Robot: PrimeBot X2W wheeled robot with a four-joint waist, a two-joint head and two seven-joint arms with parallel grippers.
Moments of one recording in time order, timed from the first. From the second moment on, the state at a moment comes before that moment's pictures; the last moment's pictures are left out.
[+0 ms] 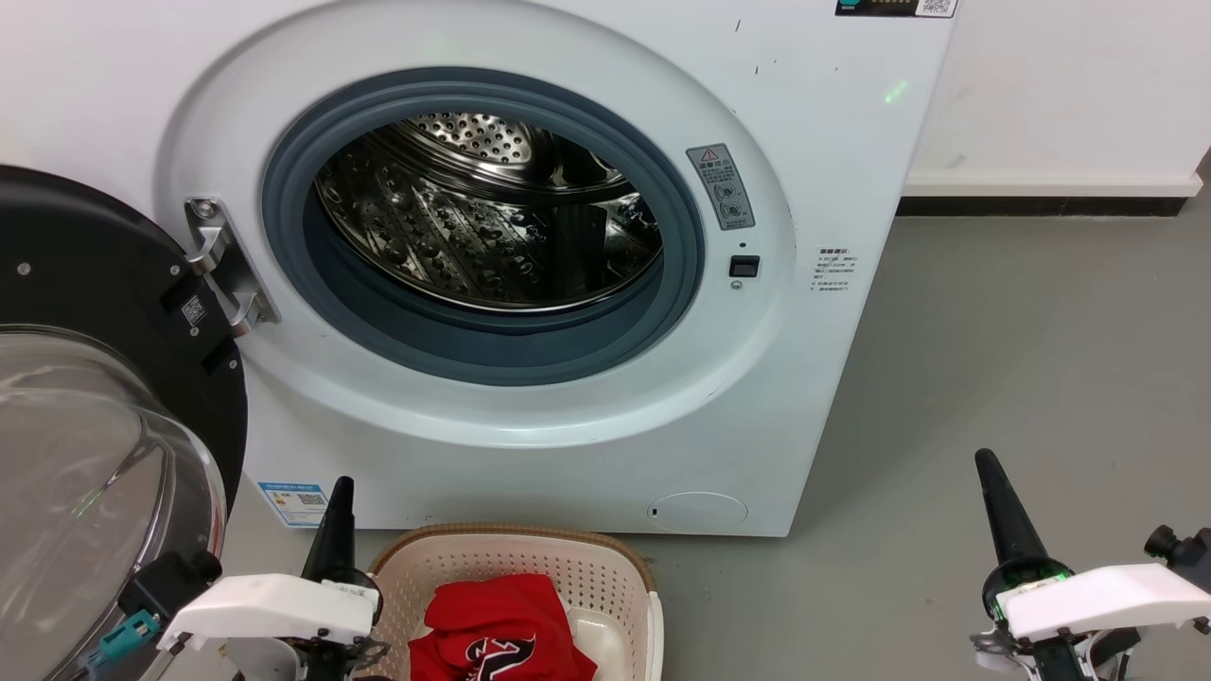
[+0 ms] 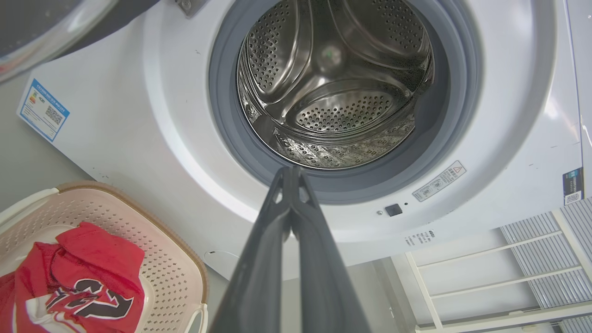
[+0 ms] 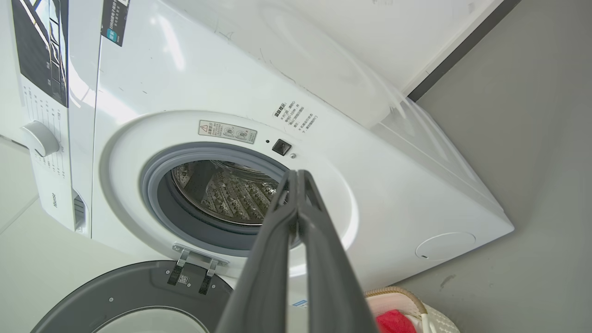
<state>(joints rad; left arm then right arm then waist) -0.07 0.06 0.04 0.24 -1.01 -0.08 -0.03 -0.02 -0.08 0.00 0.15 1.07 0.13 -0.03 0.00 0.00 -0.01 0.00</state>
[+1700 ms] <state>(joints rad) -0.10 0.05 0.10 0.24 -1.51 -0.12 0.09 -0.08 -0.08 -0.06 0.23 1.54 0.13 0.06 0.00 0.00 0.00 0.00</state>
